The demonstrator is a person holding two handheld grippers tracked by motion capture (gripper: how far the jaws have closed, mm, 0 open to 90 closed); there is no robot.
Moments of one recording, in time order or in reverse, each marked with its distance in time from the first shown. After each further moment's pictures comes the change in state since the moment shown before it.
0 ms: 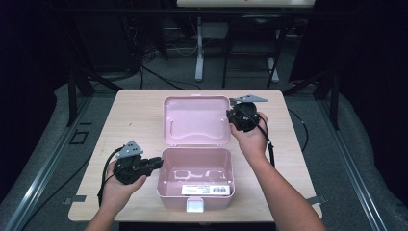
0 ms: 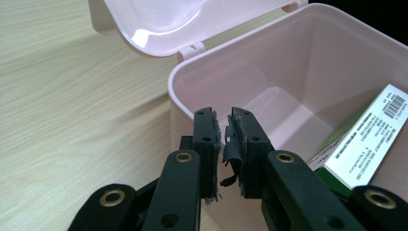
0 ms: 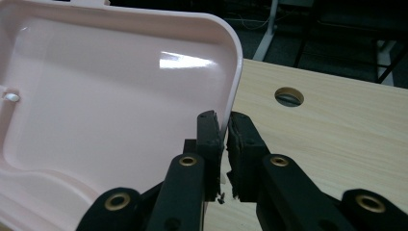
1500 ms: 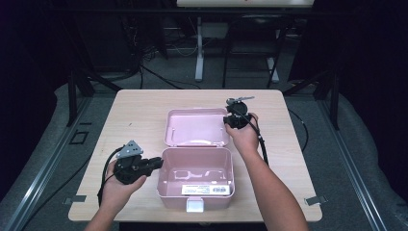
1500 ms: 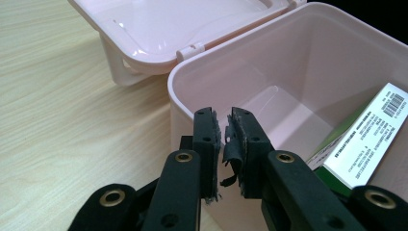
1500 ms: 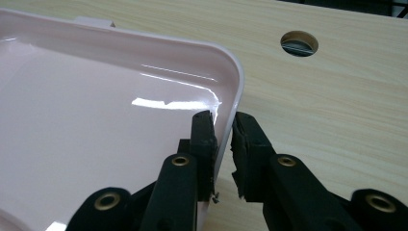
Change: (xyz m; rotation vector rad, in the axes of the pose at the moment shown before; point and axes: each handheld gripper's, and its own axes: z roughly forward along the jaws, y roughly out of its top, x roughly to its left) left arm 0.000 0.001 0.000 0.005 -0.004 0.008; right arm -0.010 -0.013 0.062 0.215 -0.032 0.039
